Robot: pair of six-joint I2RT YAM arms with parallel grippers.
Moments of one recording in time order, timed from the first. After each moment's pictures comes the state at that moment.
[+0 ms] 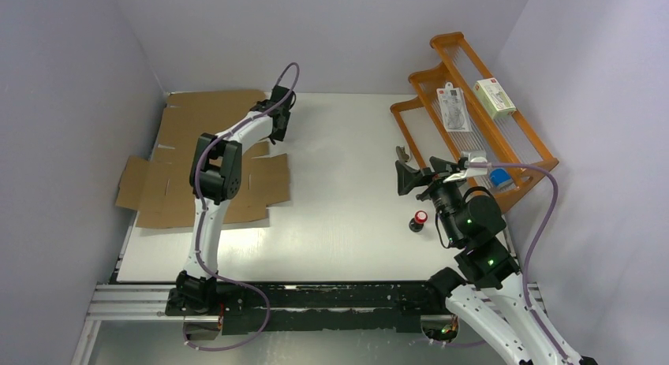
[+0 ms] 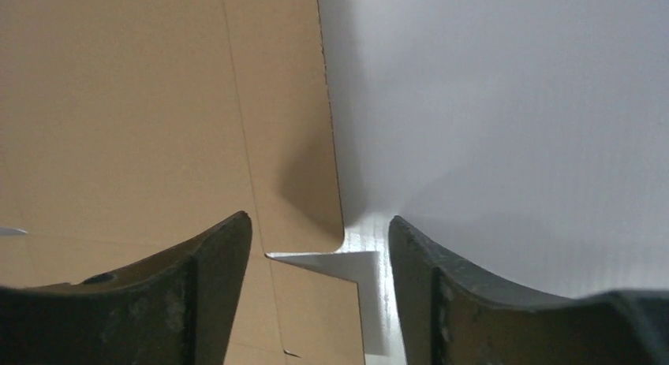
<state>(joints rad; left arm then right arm) -0.36 2.36 1.90 -0.50 -0.51 -0.03 0.56 0.45 0.67 -0.11 0.28 0.20</state>
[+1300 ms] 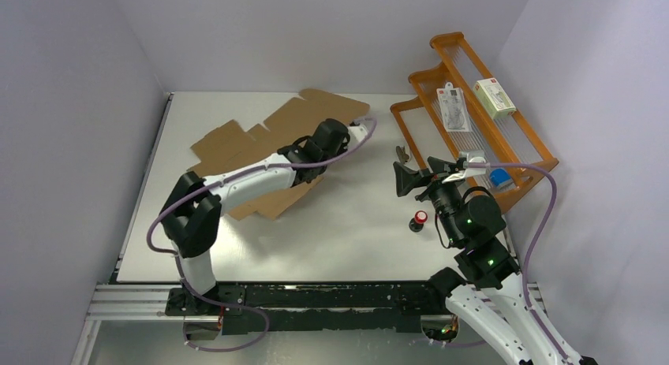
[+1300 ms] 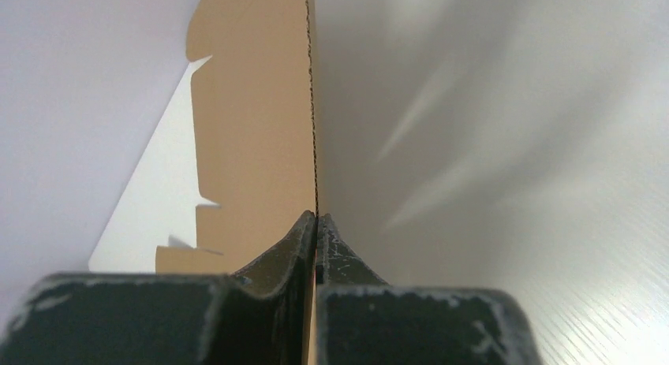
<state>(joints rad) -0.83 1.84 1.44 -0.20 -0.43 0.41 0.56 0.45 0.67 -0.11 0.25 0.19</state>
